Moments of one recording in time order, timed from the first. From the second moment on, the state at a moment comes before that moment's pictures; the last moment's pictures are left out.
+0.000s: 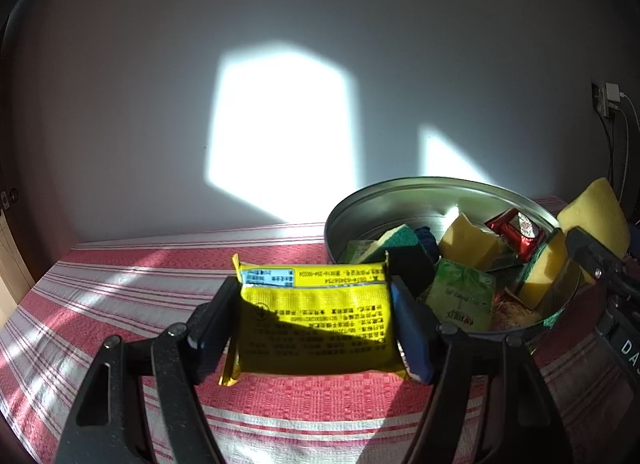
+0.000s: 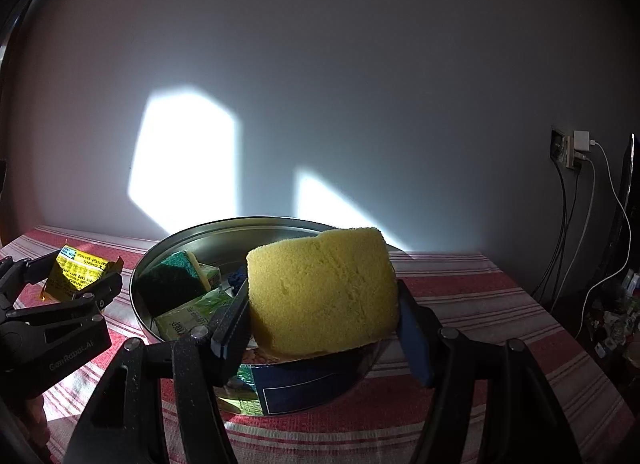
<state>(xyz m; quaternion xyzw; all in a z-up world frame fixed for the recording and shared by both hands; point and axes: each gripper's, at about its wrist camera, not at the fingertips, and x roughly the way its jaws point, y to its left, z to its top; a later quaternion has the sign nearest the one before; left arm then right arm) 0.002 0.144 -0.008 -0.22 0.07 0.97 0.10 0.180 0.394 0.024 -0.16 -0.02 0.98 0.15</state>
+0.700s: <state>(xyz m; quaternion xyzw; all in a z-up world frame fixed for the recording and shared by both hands) -0.061 0.198 0.025 -0.25 0.08 0.96 0.11 0.118 0.427 0.018 -0.21 0.03 0.97 0.13</state>
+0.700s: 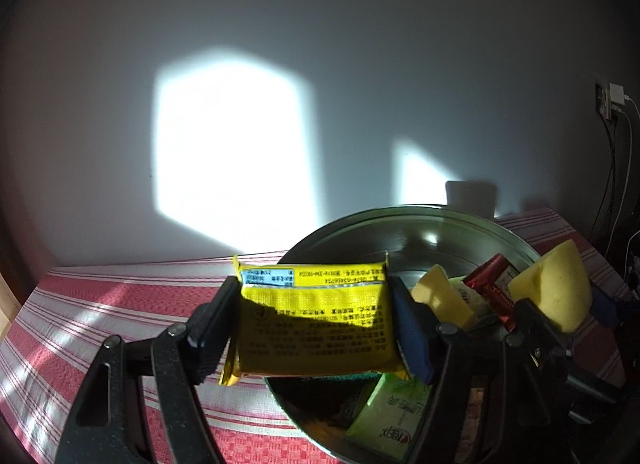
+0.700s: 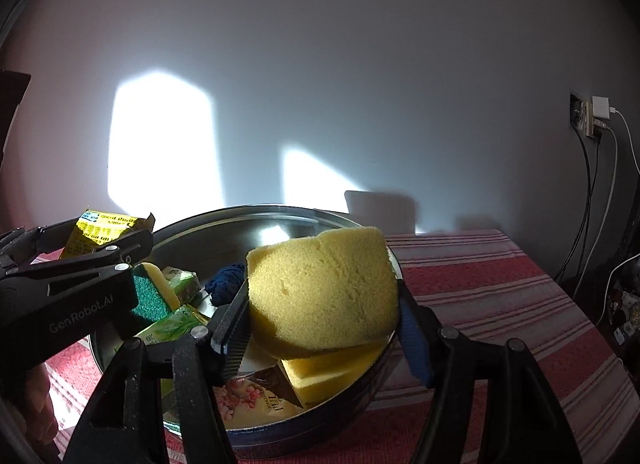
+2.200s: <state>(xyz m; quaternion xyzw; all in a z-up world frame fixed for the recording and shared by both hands) -0.126 0.245 0.026 -0.38 0.11 0.91 0.09 0.072 0.438 0.007 -0.25 0.03 0.97 0.05</state>
